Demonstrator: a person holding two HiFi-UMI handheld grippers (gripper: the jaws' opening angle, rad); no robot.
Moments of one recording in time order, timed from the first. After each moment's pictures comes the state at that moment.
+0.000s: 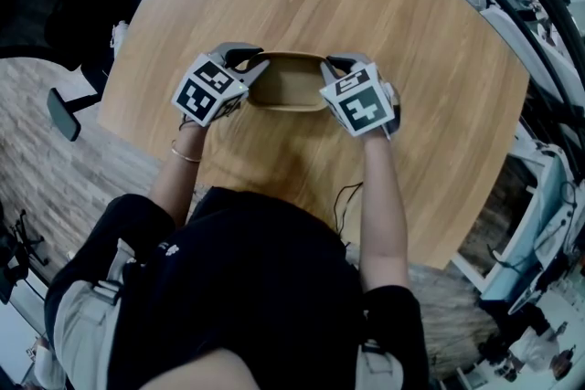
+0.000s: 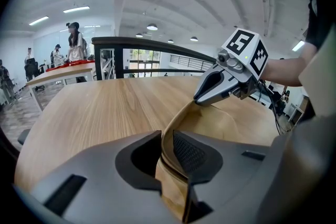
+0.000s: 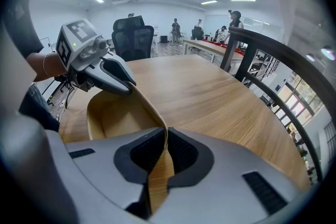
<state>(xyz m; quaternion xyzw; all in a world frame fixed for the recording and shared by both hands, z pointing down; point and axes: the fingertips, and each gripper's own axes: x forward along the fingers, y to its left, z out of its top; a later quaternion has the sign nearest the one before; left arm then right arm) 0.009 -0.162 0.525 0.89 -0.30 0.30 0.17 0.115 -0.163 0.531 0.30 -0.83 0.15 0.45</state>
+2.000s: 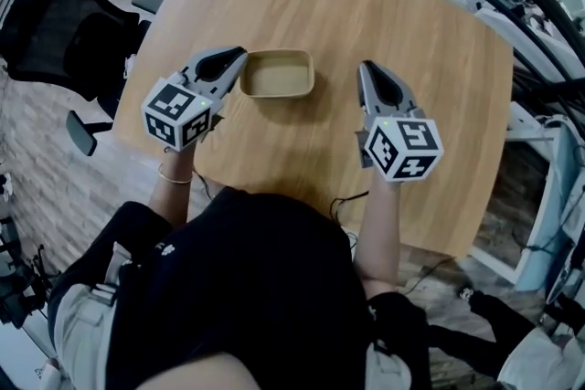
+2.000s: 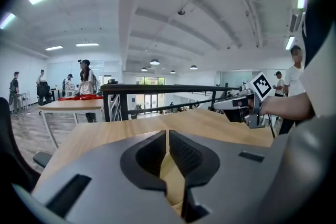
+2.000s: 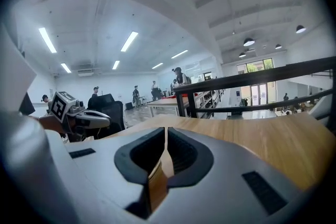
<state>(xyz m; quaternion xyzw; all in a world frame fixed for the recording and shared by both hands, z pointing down) 0.016 -0.117 0.381 0.92 -0.36 0.16 0.08 0.221 -0.100 0.385 0.53 -0.83 0.16 0.06</state>
